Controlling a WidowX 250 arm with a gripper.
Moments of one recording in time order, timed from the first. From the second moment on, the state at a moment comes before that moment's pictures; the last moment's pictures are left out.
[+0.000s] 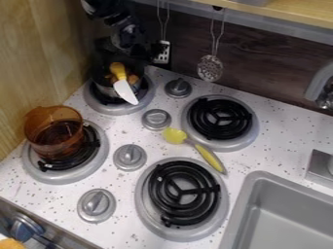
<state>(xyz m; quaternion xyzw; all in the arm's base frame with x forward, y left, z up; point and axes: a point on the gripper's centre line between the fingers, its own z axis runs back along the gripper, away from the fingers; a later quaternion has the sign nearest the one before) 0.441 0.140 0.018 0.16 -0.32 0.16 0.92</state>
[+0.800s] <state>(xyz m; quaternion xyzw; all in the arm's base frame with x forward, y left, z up) 0.432 0.150 0.004 0.12 -0.29 0.26 0.91</state>
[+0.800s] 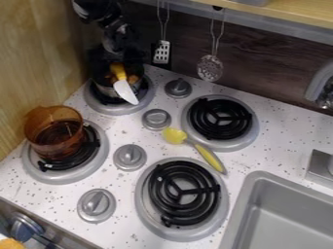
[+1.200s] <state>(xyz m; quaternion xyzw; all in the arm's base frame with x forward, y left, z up) 0.433 0.147 -0.003 0.10 -0.28 0.28 0.91</state>
